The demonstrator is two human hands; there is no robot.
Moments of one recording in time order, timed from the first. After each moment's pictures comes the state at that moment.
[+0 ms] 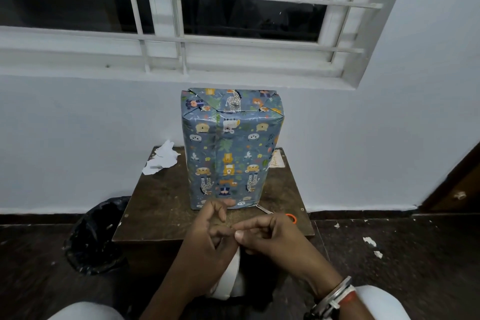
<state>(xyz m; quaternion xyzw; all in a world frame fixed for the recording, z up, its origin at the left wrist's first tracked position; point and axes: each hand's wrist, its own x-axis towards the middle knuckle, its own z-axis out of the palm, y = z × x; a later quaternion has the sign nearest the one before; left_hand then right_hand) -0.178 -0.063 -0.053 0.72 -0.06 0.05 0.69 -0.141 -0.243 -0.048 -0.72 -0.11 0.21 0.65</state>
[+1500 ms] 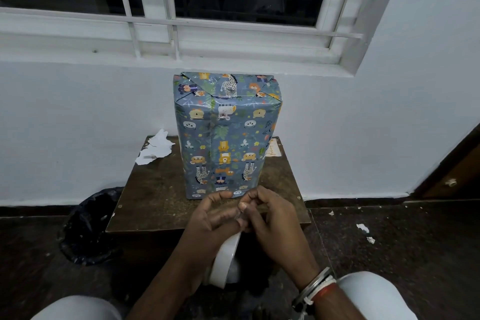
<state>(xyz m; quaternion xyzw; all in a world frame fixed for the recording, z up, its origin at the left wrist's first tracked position) -0.172 -0.075 -0.050 0.58 0.05 -0.10 0.81 -0.138 -0.234 -0.062 -0.84 -0.17 -0.10 0.50</state>
